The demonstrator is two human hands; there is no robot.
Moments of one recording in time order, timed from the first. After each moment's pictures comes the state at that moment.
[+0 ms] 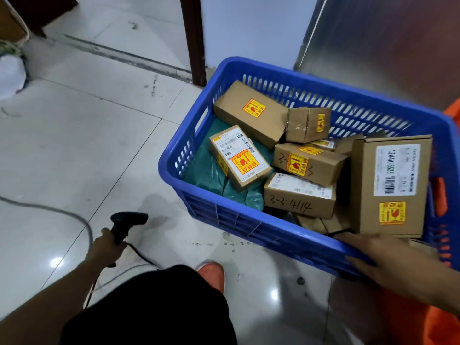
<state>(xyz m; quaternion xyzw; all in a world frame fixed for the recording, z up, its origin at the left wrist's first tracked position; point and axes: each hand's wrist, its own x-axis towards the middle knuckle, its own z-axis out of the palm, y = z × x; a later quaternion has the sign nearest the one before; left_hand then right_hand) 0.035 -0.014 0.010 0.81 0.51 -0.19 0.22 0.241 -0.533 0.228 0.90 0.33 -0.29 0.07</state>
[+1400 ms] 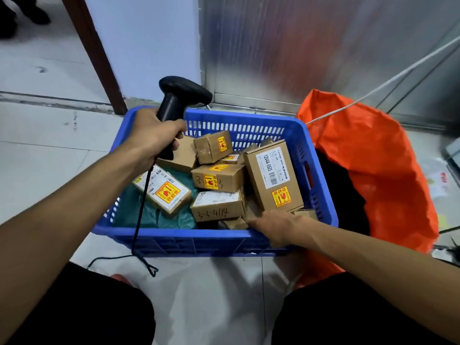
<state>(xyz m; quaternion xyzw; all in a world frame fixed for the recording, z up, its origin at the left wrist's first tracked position) 0.219 -0.291 0.368 0.78 0.21 0.02 0.59 0.175 -0.548 0.269 0.85 0.35 -0.36 0.14</state>
